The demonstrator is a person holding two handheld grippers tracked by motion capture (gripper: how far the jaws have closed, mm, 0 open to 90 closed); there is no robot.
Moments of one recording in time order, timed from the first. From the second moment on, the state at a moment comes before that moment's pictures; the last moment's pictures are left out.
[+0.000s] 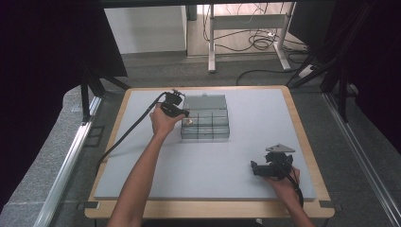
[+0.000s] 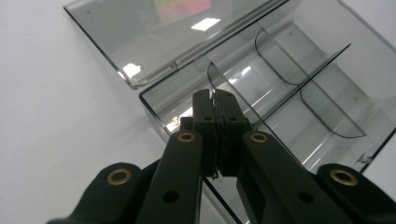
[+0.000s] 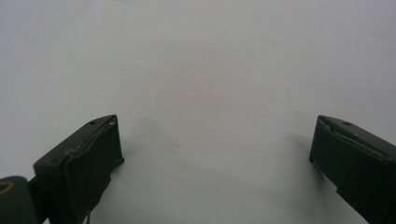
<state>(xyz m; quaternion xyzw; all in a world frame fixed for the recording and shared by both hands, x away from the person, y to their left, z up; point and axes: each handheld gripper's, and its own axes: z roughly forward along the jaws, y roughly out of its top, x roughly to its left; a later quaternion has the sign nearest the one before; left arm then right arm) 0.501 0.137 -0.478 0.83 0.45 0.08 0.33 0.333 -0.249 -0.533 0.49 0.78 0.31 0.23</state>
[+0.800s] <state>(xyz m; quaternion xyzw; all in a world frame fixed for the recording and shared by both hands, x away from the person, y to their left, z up) 0.393 0.194 -0.450 0.82 0.40 0.07 0.41 0.333 -0.249 -0.533 0.49 0.78 0.31 0.23</state>
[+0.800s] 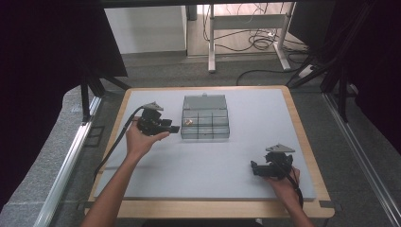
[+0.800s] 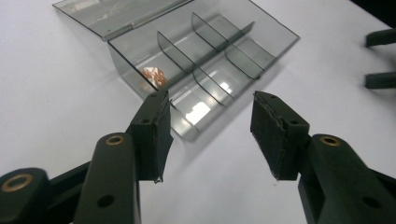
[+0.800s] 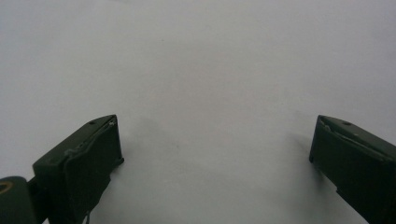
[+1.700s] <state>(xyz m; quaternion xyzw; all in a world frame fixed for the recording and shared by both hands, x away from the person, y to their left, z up) 0.285 0.250 -0.491 0.81 0.41 0.08 0.42 0.333 -0.249 -0.533 0.50 0.78 0.31 0.23</state>
